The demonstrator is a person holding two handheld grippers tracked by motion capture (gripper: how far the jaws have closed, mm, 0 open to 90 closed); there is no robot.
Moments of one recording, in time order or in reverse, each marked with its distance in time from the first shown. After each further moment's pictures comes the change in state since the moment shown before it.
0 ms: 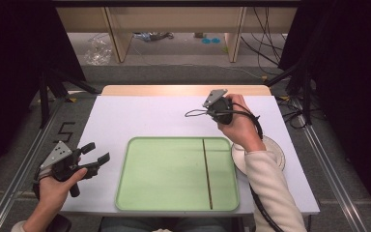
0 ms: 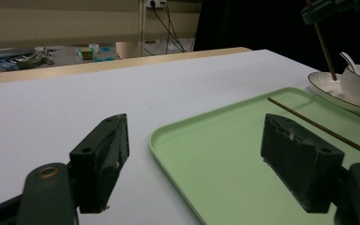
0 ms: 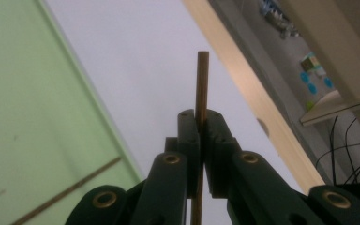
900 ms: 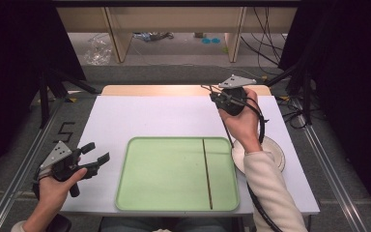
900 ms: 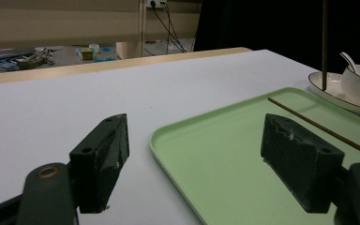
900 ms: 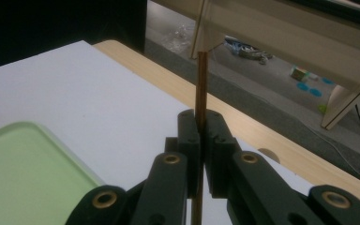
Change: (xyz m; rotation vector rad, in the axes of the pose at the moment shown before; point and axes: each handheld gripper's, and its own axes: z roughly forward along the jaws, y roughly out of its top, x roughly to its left) left arm 0.000 0.000 0.000 -0.003 0.001 -0.001; right arm -0.019 -0.003 -0.025 -0.293 -0.045 0.409
